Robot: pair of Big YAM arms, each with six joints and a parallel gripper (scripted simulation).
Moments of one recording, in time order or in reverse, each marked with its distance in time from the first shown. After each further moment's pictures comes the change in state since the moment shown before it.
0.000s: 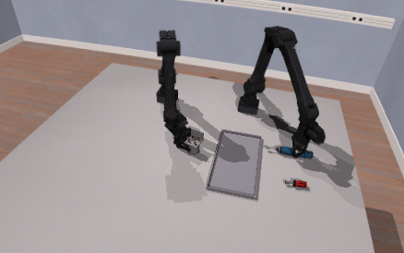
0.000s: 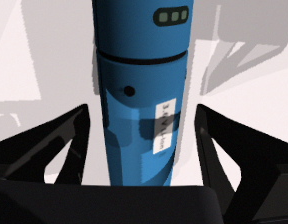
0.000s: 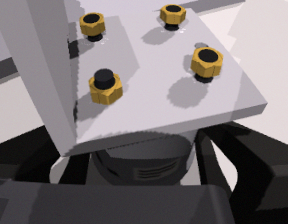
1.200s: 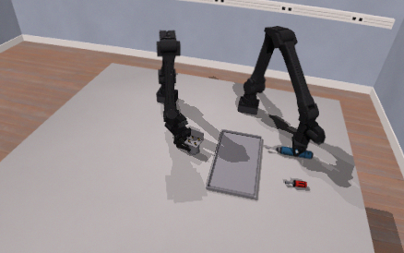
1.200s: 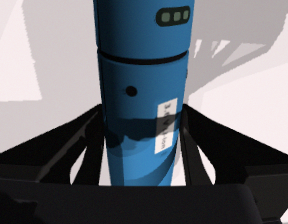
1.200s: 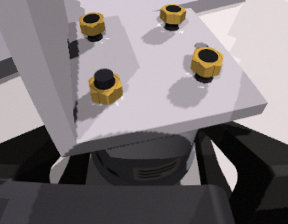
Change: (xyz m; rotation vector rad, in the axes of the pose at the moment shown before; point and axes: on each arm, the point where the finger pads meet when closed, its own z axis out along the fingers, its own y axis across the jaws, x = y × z) left arm 0.000 0.000 0.000 0.000 0.000 0.000; right arm 0.000 0.000 0.000 0.000 0.000 0.000
